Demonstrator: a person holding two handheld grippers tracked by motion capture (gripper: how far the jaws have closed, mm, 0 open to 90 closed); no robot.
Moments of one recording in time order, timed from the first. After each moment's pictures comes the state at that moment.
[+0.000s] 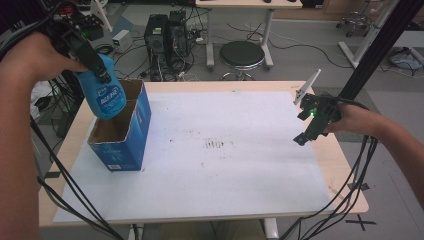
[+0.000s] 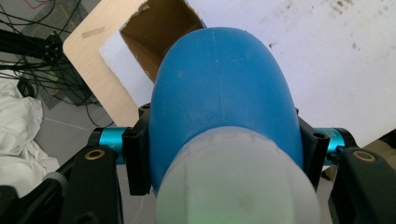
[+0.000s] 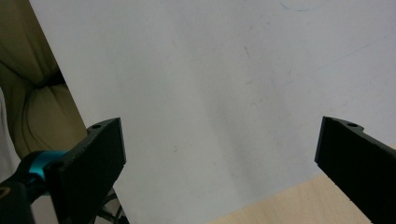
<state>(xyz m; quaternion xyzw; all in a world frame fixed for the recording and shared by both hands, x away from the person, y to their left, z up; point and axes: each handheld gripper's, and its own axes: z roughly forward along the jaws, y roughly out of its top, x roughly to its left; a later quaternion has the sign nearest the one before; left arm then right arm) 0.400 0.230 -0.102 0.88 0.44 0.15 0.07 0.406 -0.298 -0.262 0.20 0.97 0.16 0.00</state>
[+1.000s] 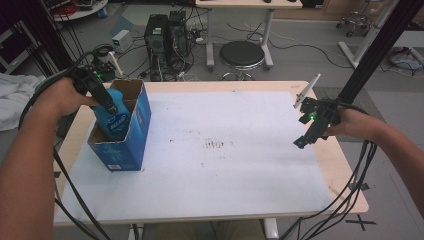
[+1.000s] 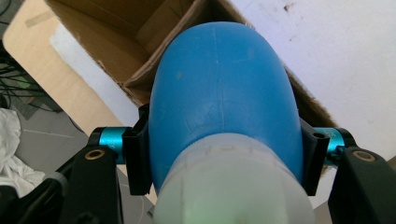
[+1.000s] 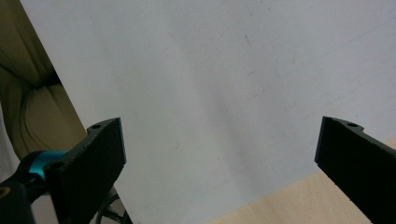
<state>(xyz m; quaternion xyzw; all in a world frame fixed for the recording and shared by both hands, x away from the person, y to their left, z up) 0.421 0.251 -0.213 0.91 0.40 0.11 0.05 0.404 -0.301 -0.273 0.22 0.96 0.15 0.00</state>
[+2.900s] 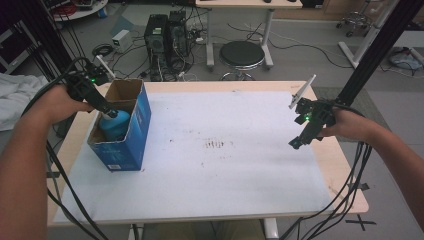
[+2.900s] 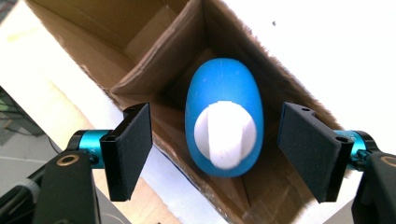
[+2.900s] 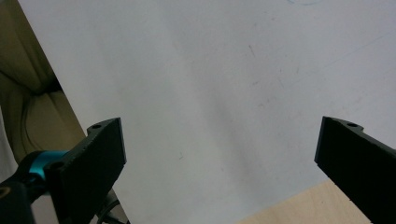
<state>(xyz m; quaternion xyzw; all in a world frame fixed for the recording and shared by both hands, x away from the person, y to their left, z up) 0.409 0.268 -0.209 0.90 0.39 0.12 0.14 0.401 -0.290 -0.274 0.22 0.96 0.16 0.01</state>
